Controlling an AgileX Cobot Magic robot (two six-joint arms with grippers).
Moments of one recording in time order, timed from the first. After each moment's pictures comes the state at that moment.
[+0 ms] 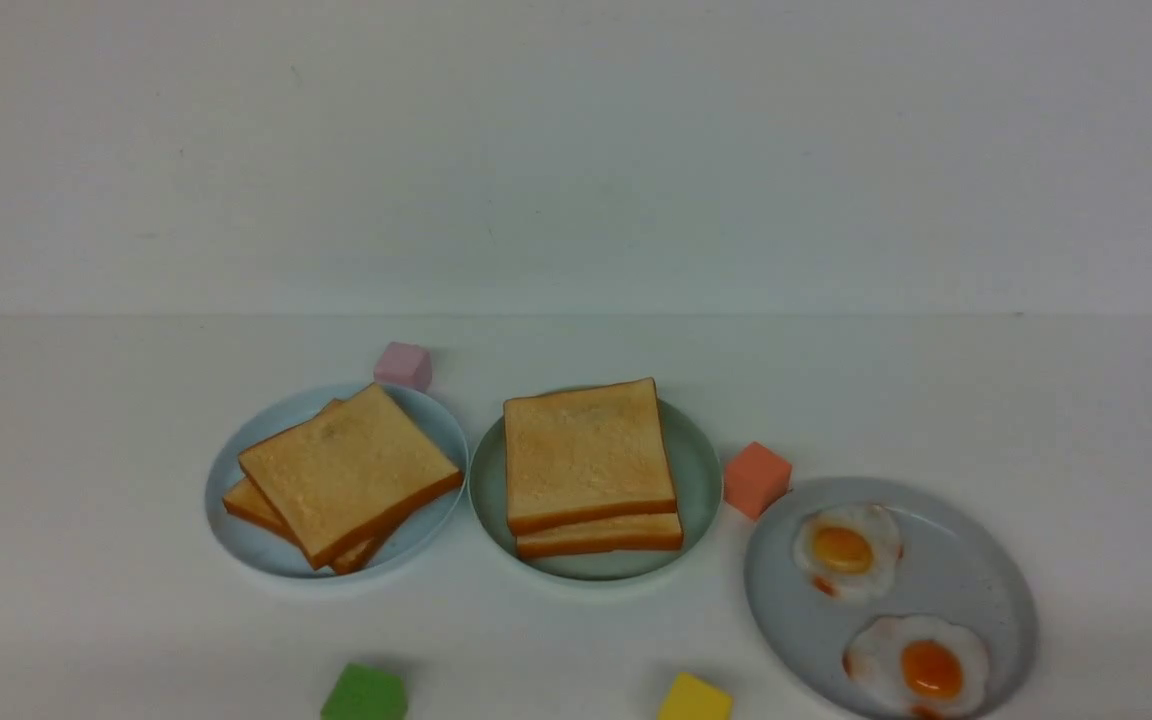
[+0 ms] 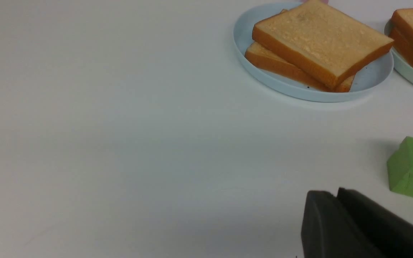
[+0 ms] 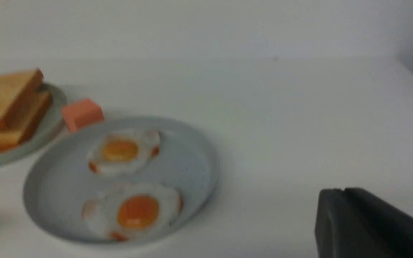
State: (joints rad) right arm 0.01 -0.01 0.01 -0.05 0.36 0.04; left arm -0.10 -0.01 0.03 0.06 0.42 -0.17
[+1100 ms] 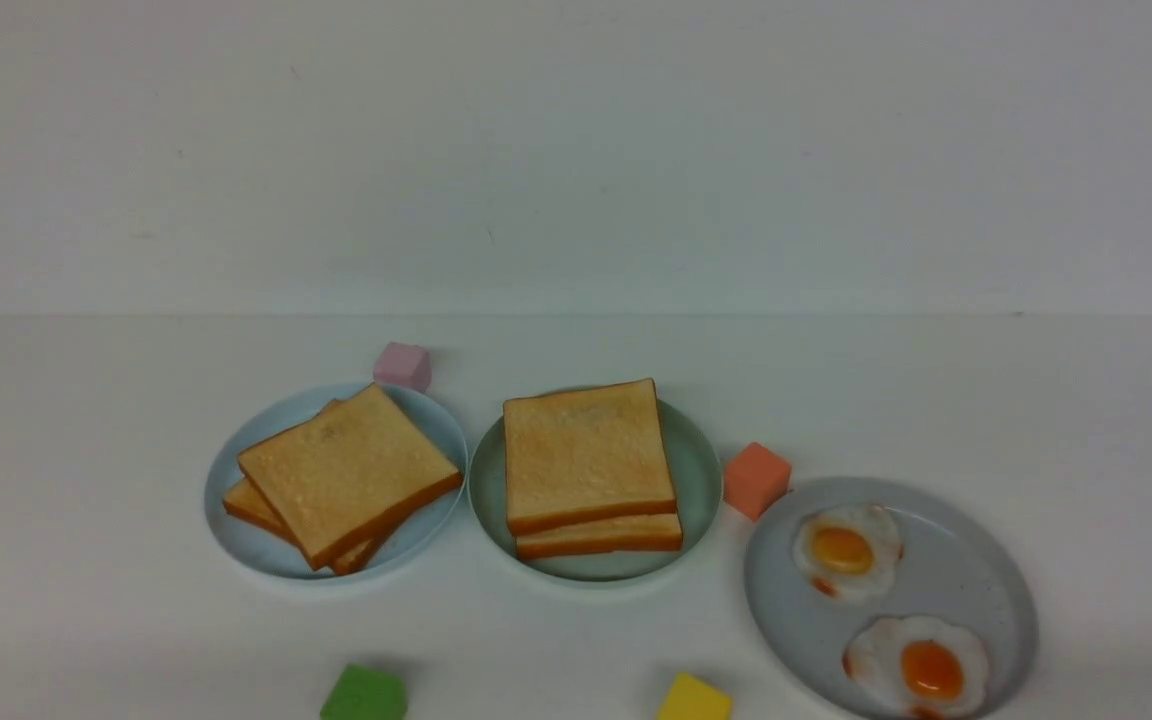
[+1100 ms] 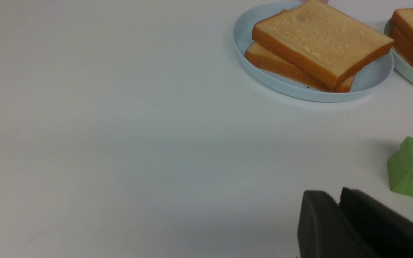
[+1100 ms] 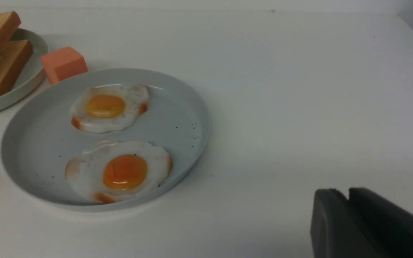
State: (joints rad) right arm 0.00 -0.01 0.02 -0.07 0.39 0.03; left arm -0.10 -0.01 0.03 0.06 0.42 -0.17
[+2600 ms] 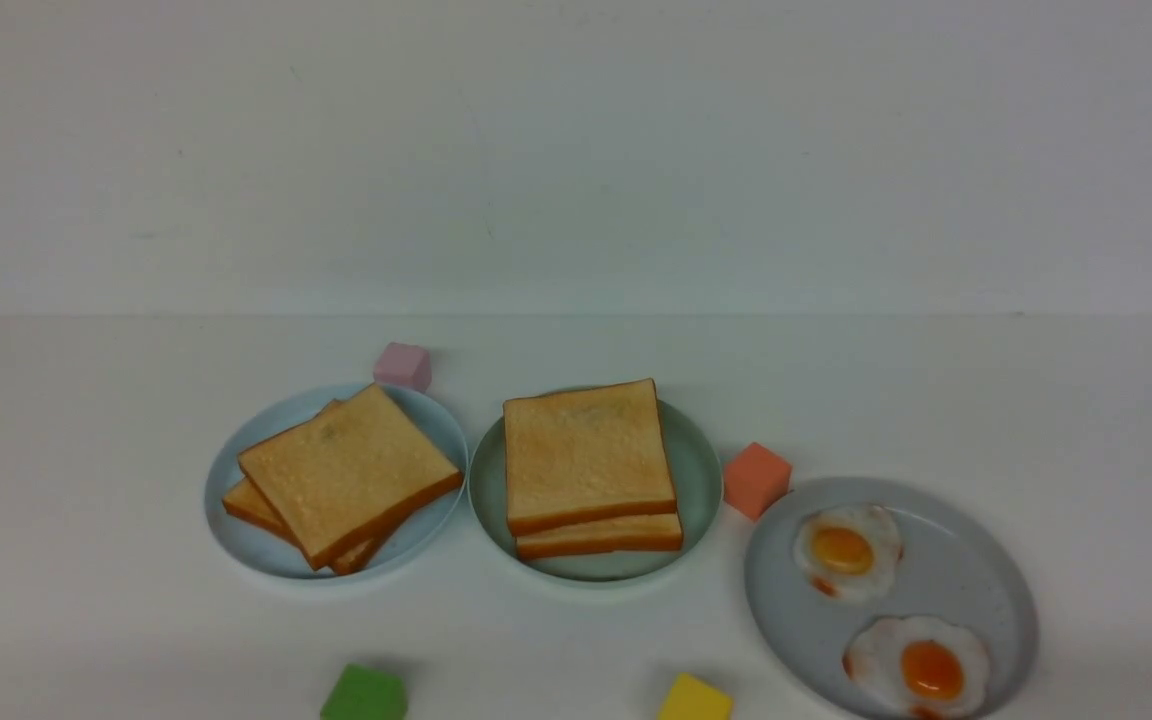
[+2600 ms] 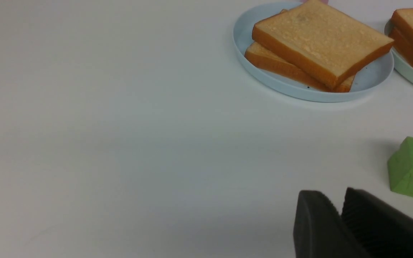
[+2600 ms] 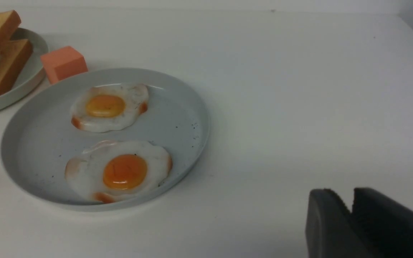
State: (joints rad) right arm 0.00 -0.01 0.02 -0.07 0.39 0.02; left arm -0.10 -0.01 0.03 0.06 0.42 -0.17
